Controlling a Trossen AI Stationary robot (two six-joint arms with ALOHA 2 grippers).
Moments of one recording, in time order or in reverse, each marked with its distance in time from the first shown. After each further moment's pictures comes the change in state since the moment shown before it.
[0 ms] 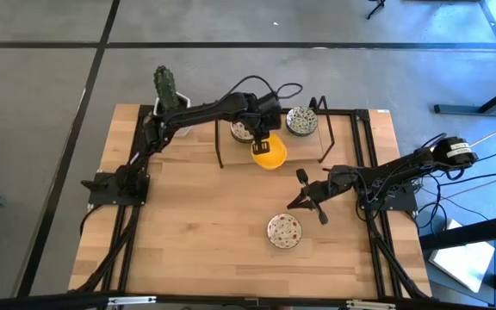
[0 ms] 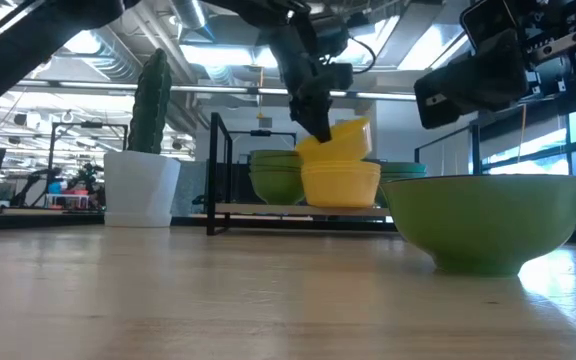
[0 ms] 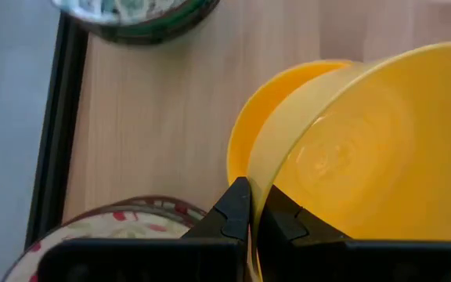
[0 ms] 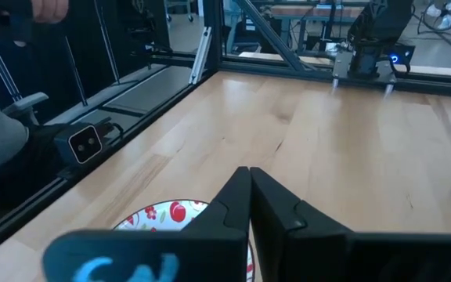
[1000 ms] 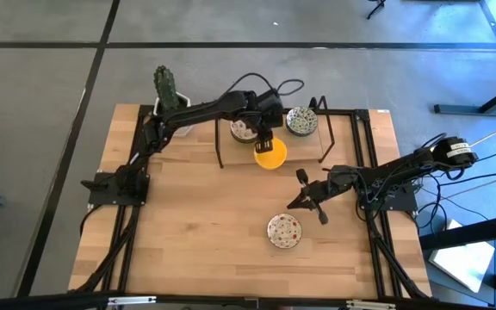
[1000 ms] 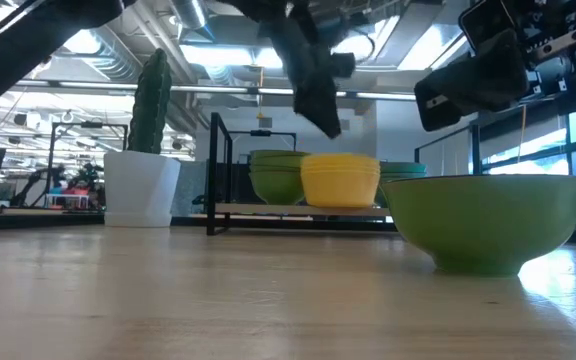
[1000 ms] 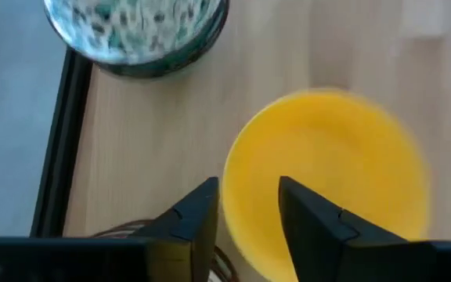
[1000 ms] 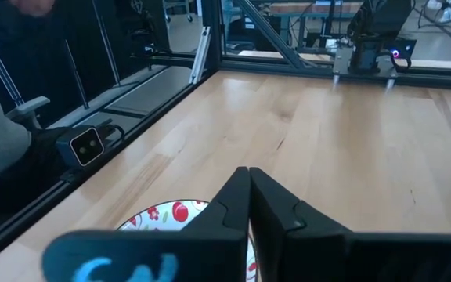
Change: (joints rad) left arm -0.007 0.001 0.030 0.028 0.020 -0.012; right arm 0.000 0.000 0.000 -0.003 0.000 0.024
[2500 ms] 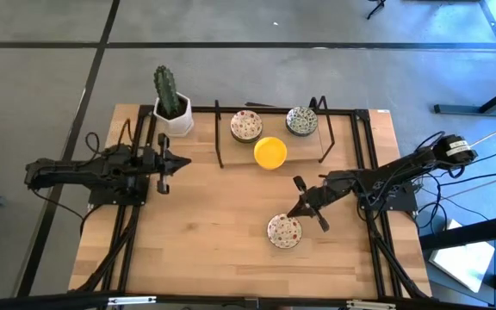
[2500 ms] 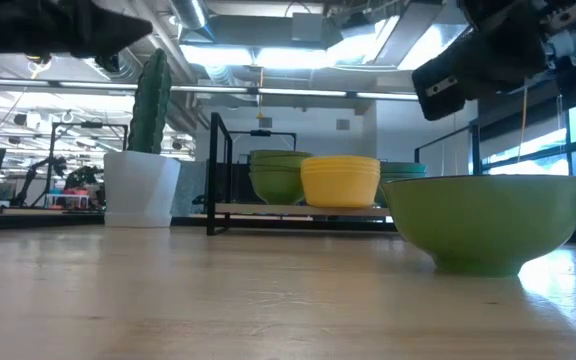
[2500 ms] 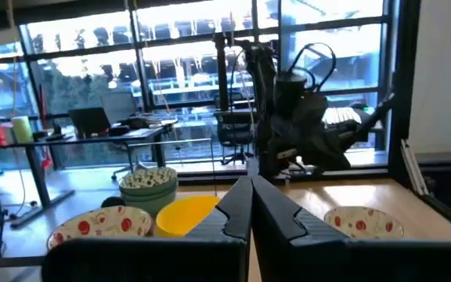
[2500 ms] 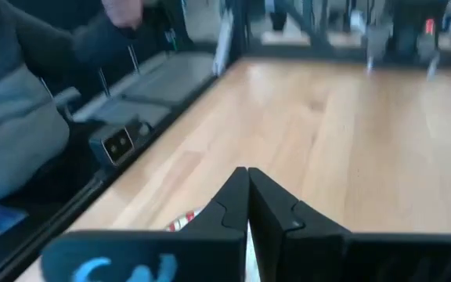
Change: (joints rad) left arm -0.277 -1.915 -1.938 1.200 -0.091 -0.154; right arm 0.084 -0.001 0.074 -0.107 0.015 0.053
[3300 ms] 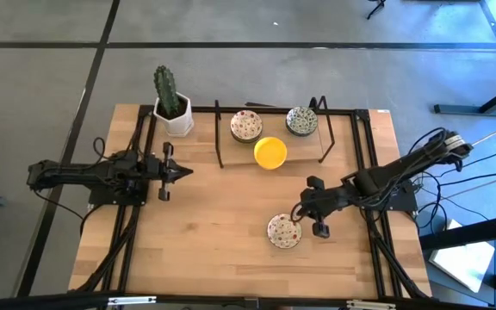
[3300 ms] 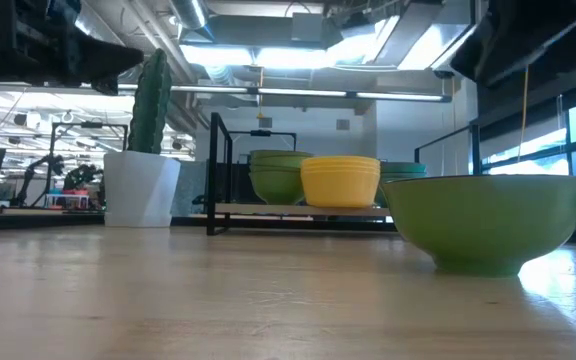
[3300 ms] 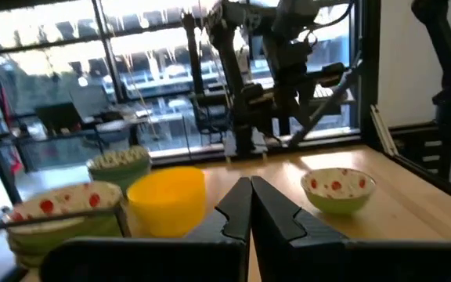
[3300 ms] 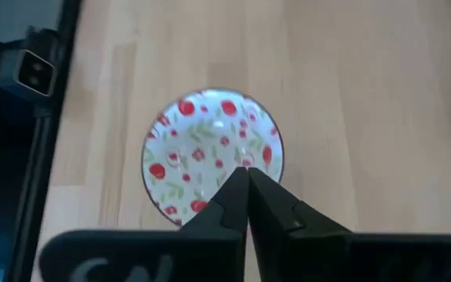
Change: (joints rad) left arm -0.011 -0.059 -0.143 0.034 0.082 0.047; right arm 0.203 0.014 0.535 -1.161 0.387 0.371
